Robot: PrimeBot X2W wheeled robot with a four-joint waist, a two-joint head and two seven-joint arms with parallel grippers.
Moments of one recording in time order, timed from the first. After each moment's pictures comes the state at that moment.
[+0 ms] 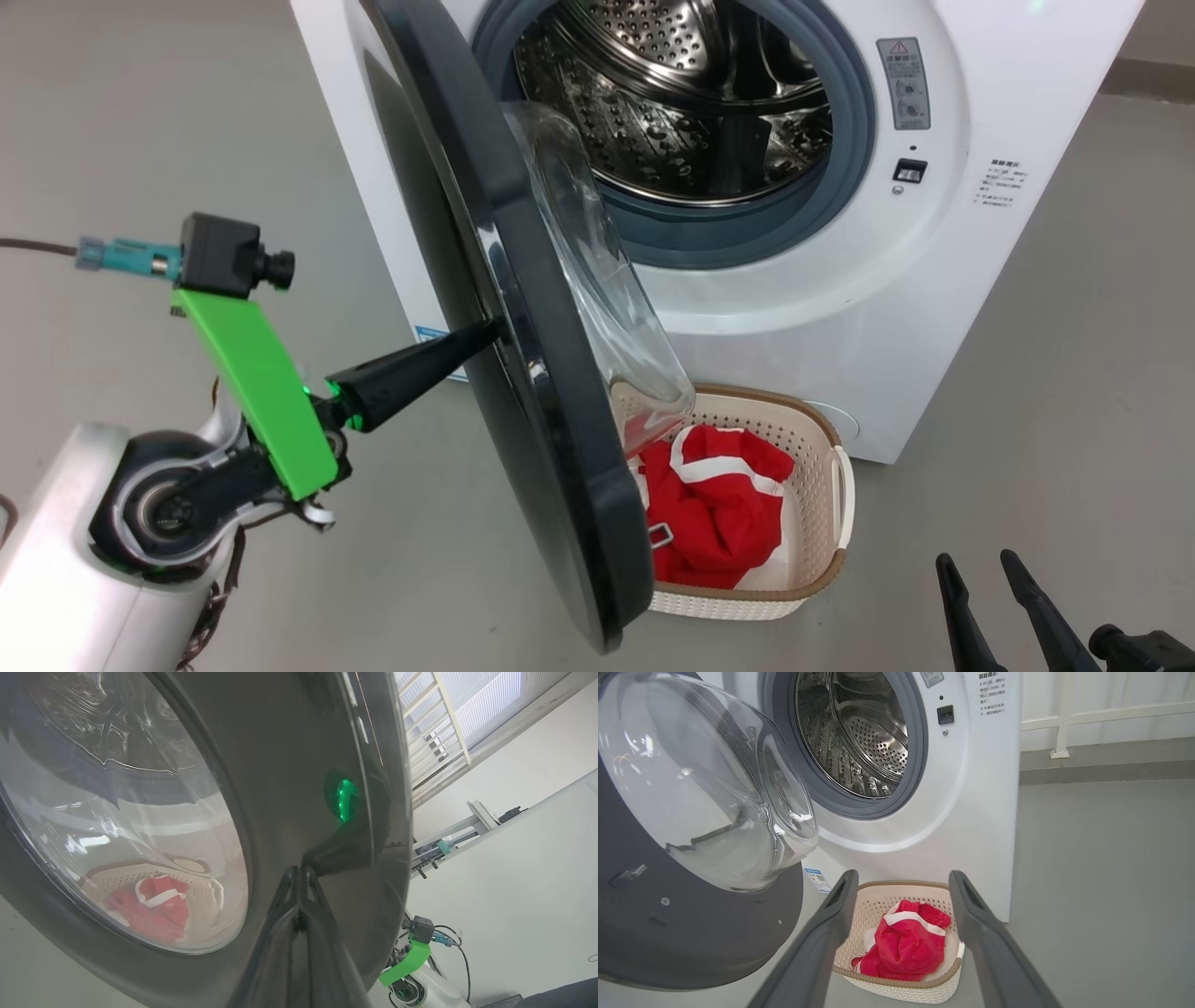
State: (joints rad) left arm -0.62 0.39 -0.33 0.10 -1.44 -0.12 0.69; right arm 0.20 -0.09 -0.02 0.15 0.42 0.13 -0.26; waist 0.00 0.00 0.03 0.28
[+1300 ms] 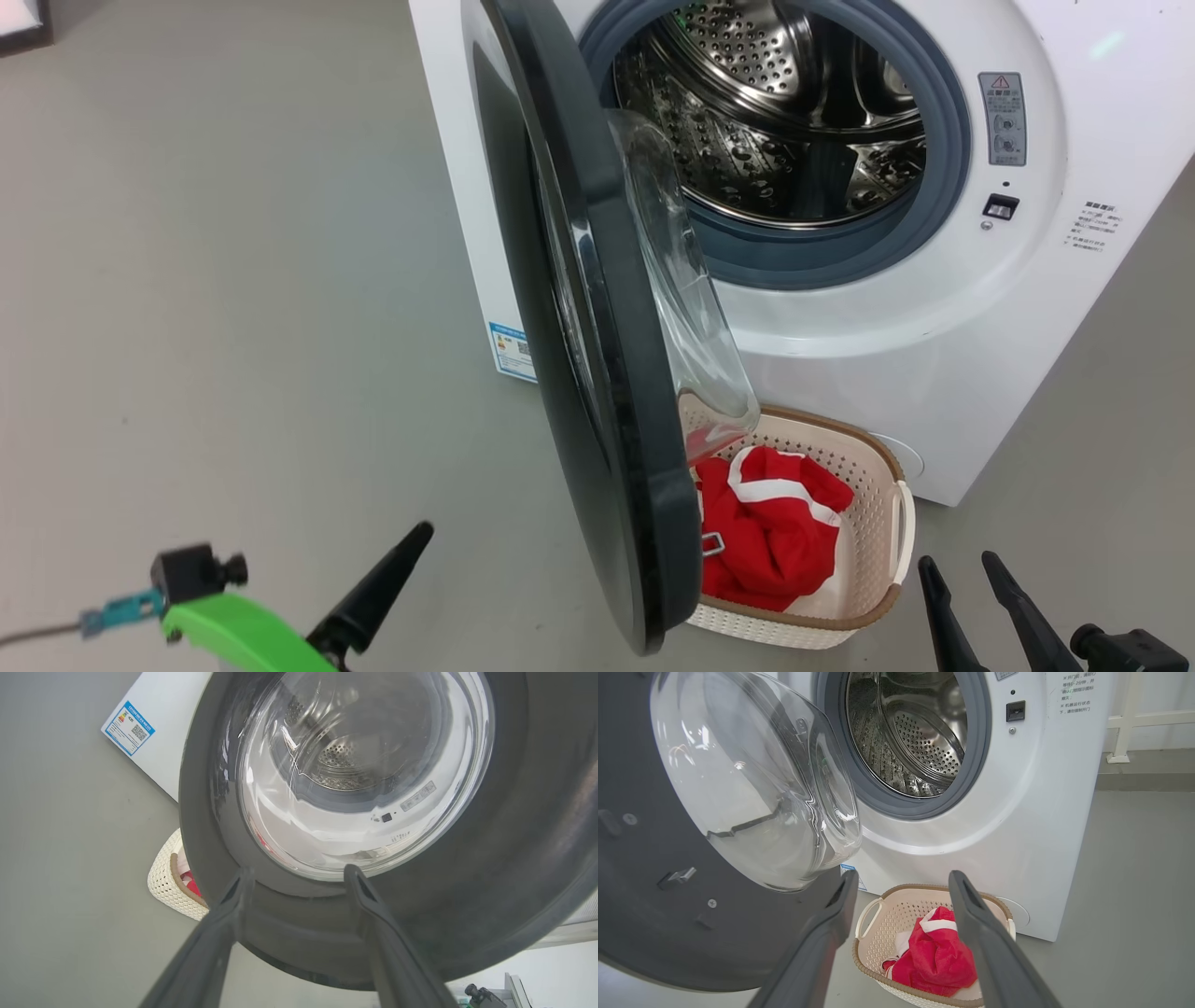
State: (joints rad) left arm -0.19 0.38 -0.39 0.24 -1.50 -0.12 0.16; right arm 0.19 -0.08 0.01 0.16 0.42 0.13 -0.26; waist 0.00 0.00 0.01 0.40
